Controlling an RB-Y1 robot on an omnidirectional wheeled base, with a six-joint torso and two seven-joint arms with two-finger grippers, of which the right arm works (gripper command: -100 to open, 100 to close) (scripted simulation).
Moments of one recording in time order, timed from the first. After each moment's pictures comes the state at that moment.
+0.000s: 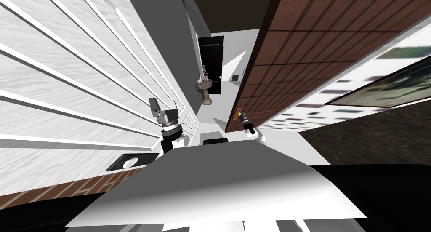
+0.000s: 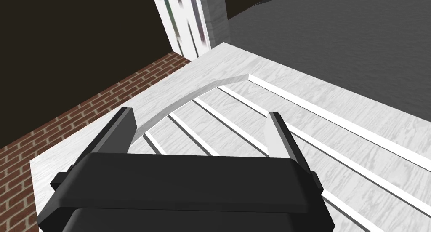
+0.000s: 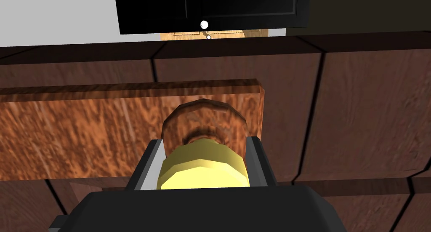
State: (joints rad) arm 0.15 -0.36 -0.05 -1.31 0.21 -0.43 -0.56
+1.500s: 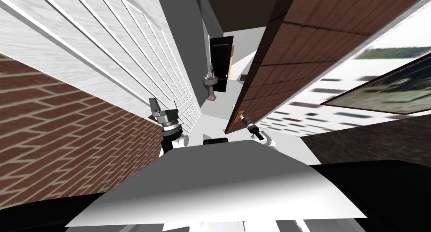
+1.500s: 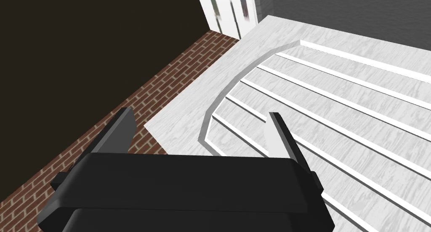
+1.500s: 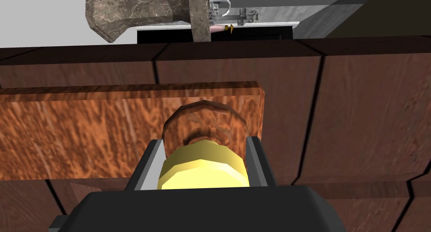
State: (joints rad) arm 0.27 -0.51 0.01 -1.33 0.23 -0.62 -0.70
